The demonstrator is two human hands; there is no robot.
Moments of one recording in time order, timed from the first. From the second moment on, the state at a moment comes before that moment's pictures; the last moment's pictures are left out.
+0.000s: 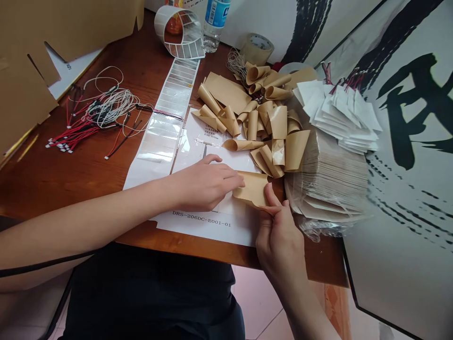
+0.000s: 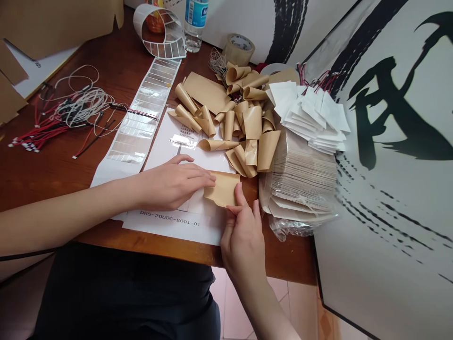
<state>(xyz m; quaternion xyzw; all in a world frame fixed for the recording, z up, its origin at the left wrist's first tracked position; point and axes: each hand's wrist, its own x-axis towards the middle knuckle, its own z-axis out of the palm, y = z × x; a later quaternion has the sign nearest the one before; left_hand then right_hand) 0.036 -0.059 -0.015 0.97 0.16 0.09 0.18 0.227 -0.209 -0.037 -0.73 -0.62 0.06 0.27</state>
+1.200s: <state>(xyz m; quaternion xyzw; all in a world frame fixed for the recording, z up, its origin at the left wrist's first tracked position) 0.046 -0.092 -0.010 0.96 0.23 0.13 0.09 0.235 -0.183 -0.021 -0.63 -0.77 0.05 0.09</state>
